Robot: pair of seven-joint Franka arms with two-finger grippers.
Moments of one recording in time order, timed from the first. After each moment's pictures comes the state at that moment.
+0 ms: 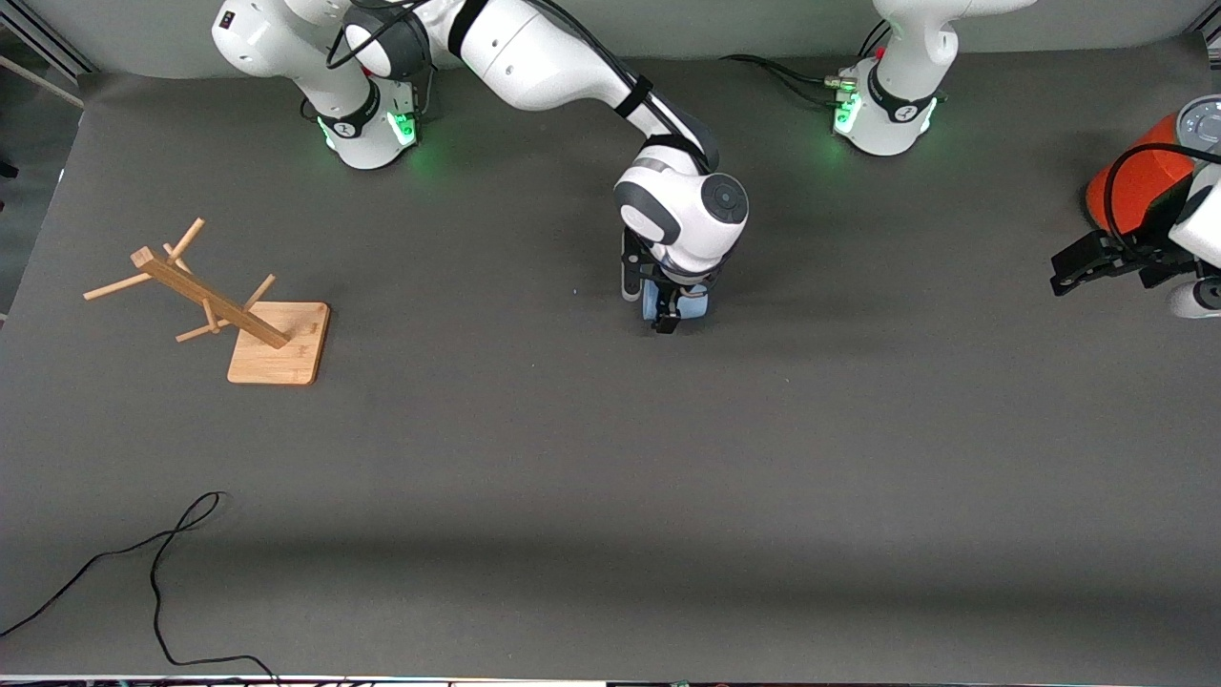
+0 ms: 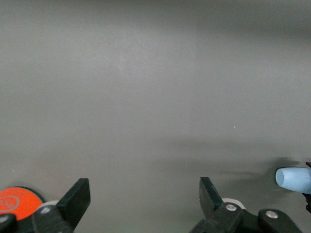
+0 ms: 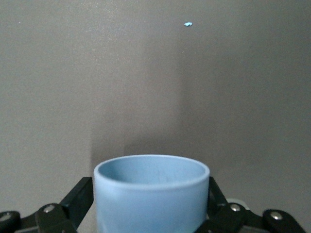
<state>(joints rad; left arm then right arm) 0.06 -0.01 -0.08 -1.65 0.02 1.64 -0.08 1.12 1.00 -0.19 -1.14 0.04 1.93 2.58</state>
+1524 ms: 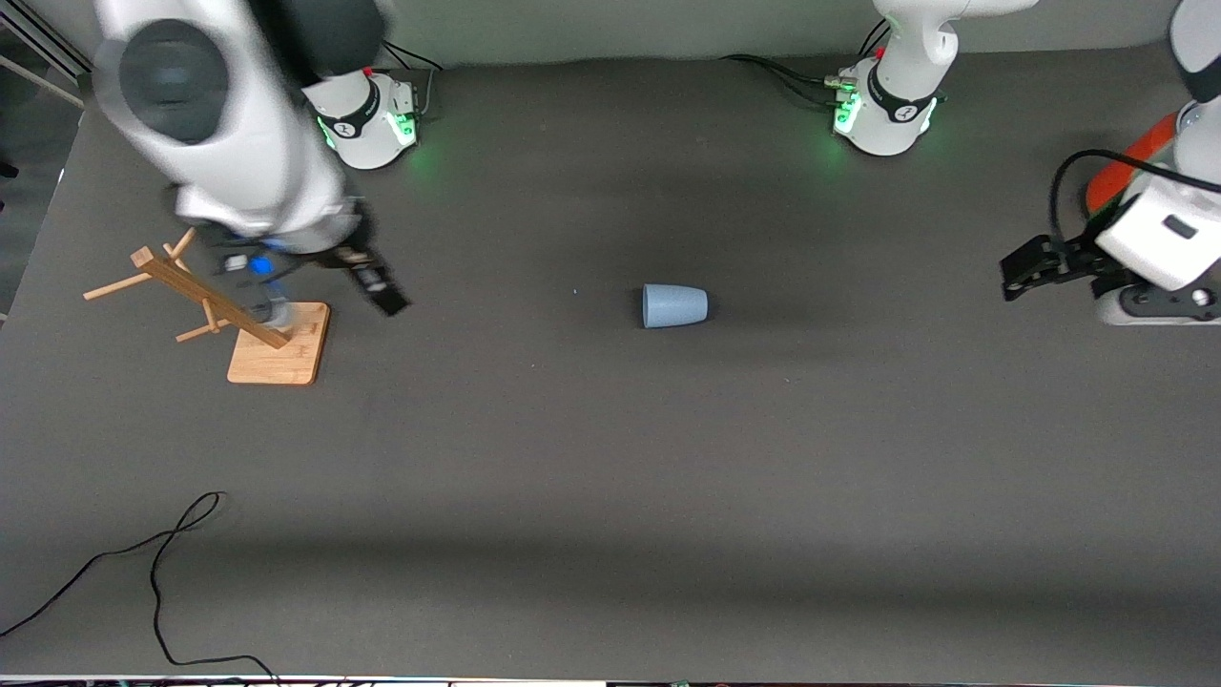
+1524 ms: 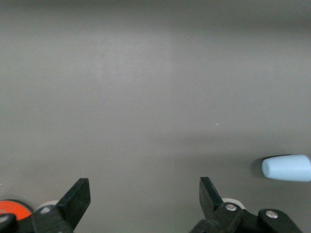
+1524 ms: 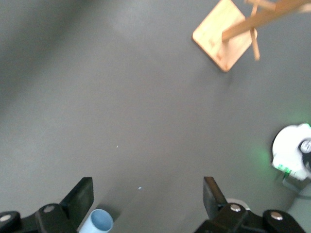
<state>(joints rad) -0.01 0.04 -0.13 -1.59 0.02 1.64 -0.14 0.57 0.26 -0.23 -1.25 0.03 1.34 1.23</state>
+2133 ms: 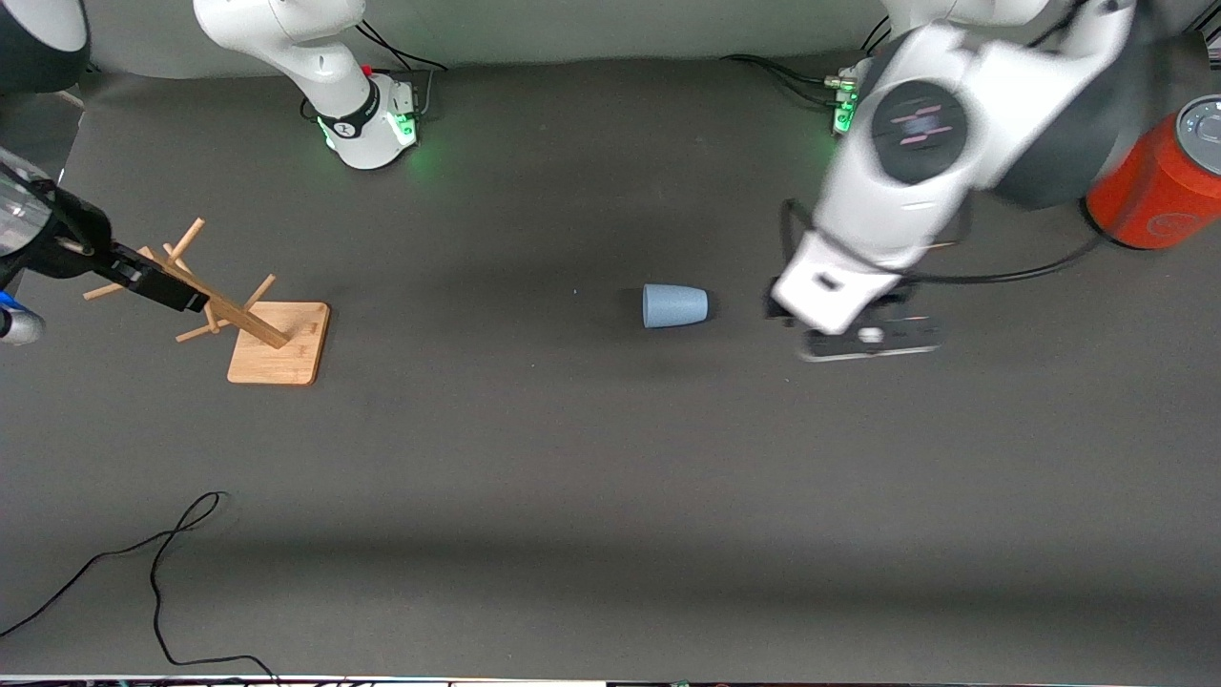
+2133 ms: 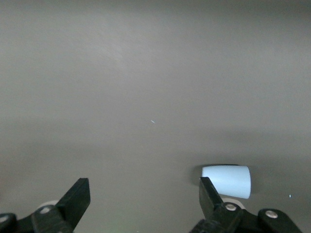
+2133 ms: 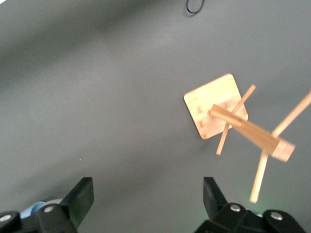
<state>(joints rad) -0.38 0.33 -0.20 -1.41 0.15 1.62 -0.64 0.12 0.05 -0.09 -1.52 0.04 1.50 0.49</state>
